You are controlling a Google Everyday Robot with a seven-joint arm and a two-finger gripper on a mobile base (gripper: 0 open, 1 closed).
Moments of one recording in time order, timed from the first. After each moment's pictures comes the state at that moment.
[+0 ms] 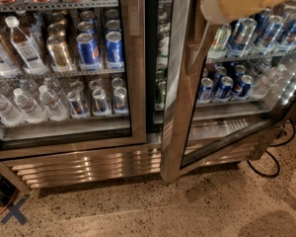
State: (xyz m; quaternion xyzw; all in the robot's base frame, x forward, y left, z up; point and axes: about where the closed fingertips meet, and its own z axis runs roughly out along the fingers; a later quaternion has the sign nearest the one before) arm 0.417 -0.096 1.156 -0.47 0.72 0.16 0.49
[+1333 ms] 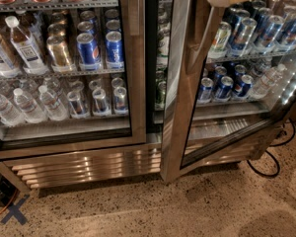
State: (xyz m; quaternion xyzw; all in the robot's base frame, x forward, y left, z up) arm 0.453 -0.095 1.156 -0.47 0.68 0.23 0.51
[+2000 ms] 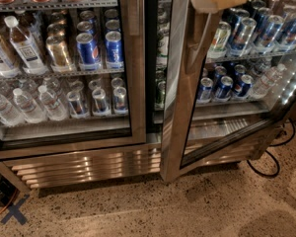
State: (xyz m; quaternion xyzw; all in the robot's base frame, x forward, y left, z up) arm 0.432 -0.070 1.154 -0.49 0.67 0.26 0.49
